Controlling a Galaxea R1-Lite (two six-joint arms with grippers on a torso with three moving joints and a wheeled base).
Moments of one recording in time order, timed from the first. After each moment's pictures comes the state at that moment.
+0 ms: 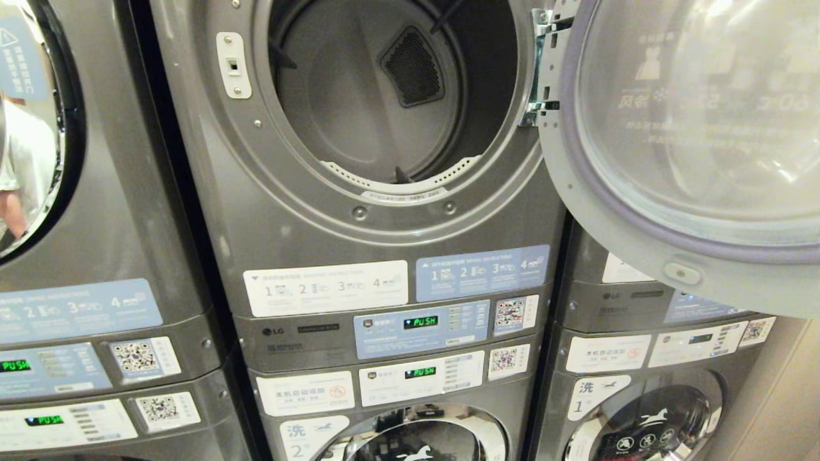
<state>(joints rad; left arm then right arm) -0.01 0.00 0.00 0.01 -0.03 0.09 0.00 0.17 -0.32 0.00 0.19 -0.13</state>
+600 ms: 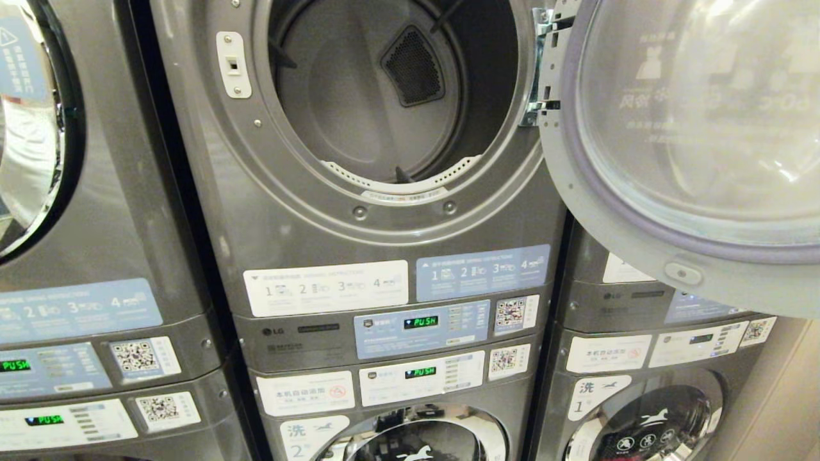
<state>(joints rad) -0.01 0.00 0.00 0.00 -0.03 0.09 0.00 0.63 -0.54 -0.08 0.12 -0.13</state>
